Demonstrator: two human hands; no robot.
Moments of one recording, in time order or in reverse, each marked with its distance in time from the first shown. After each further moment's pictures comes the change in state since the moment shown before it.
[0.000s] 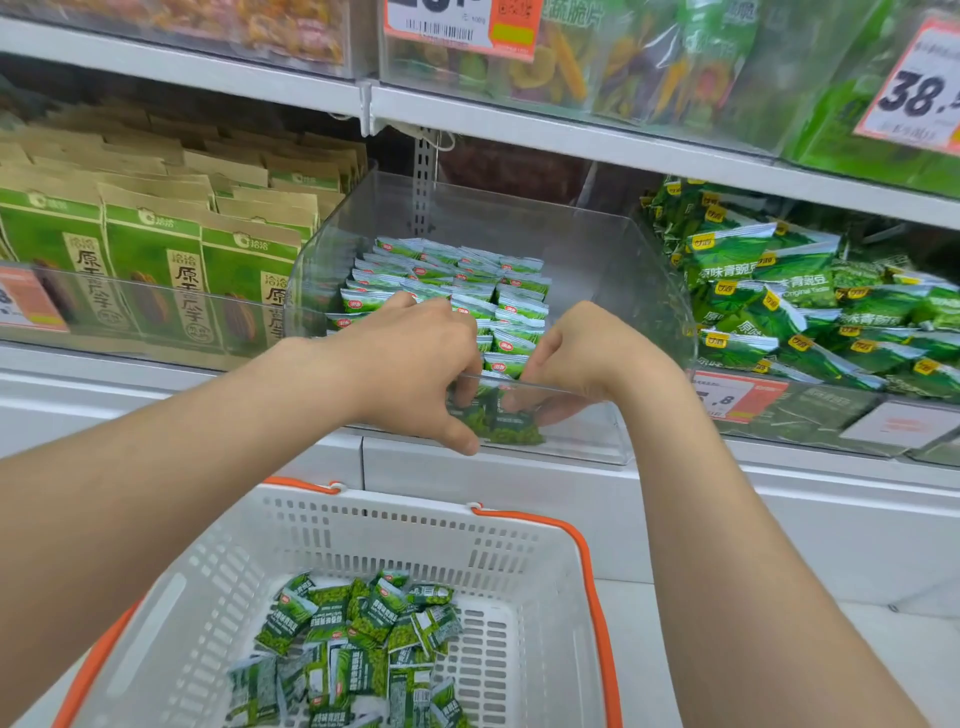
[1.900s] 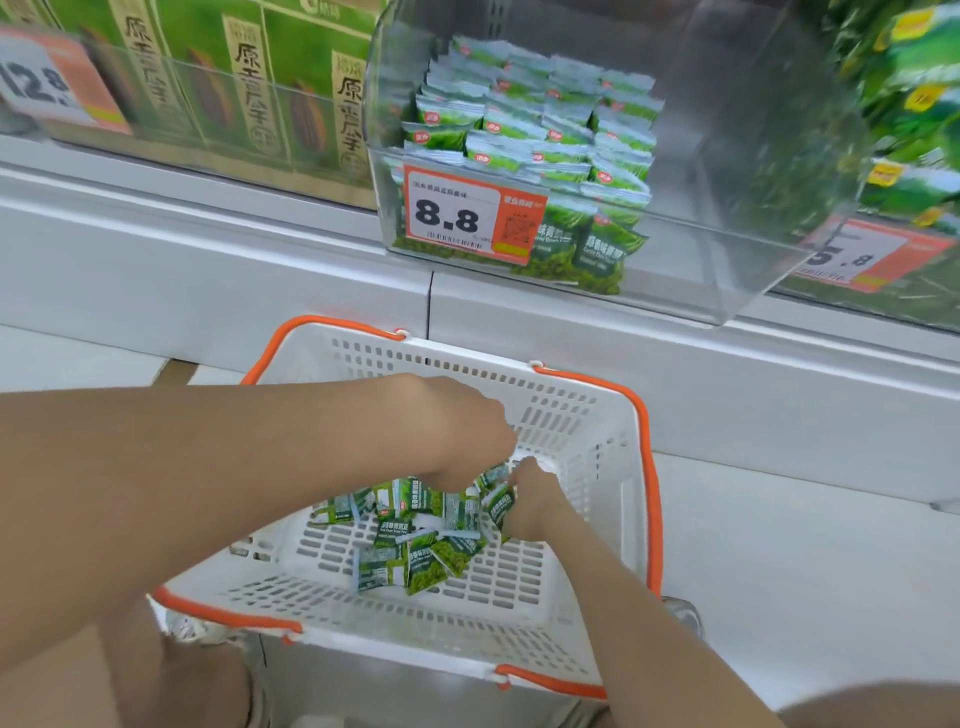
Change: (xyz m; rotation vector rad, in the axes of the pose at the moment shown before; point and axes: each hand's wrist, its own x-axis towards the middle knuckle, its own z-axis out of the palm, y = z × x) left_hand -0.079 0.081 0.102 0.029 -0.713 0.139; right_hand 0.007 0.205 0.306 -0.207 -0.348 0.174
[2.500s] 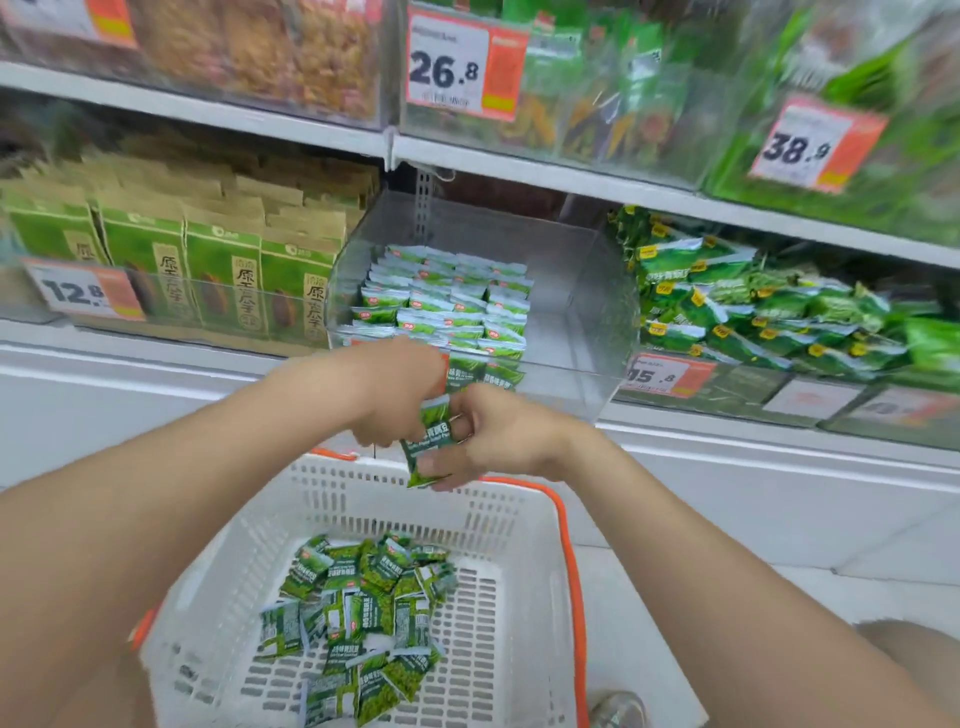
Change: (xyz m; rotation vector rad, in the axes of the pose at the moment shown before) left_hand -0.088 -0.041 -0.104 -0.339 0.384 -0.300; right_hand -0.178 -0.123 -0.213 0.402 -0.157 -0.575
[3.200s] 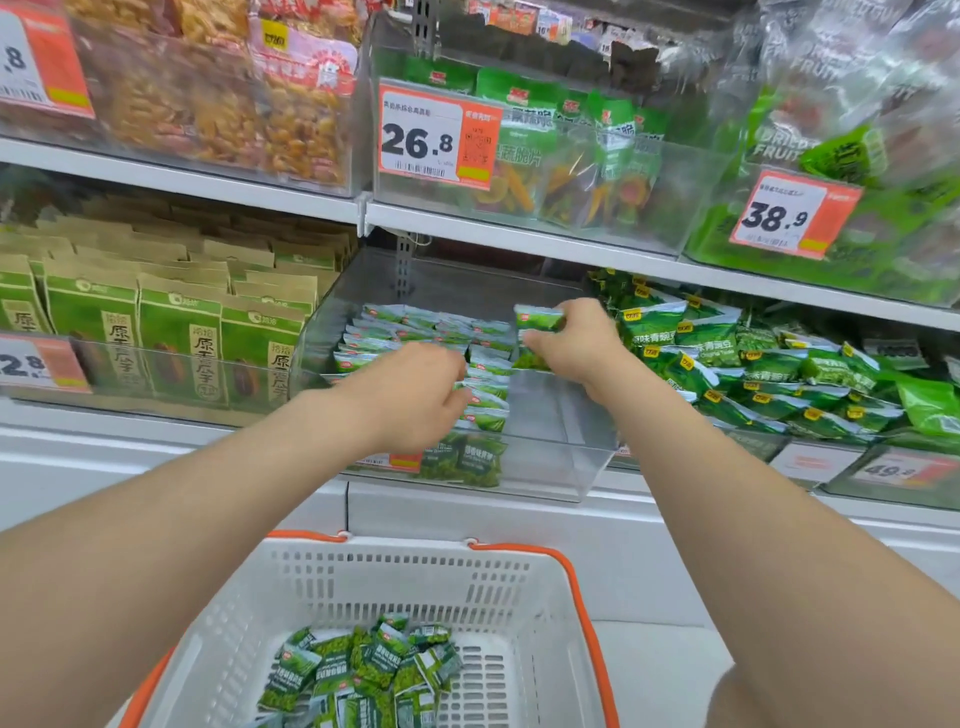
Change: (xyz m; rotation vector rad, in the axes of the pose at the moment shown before) left_hand 0.071 -0.003 -0.021 -0.115 0.422 0.078; right_hand 0.035 -0.037 -0.161 -0.394 1.000 0.059
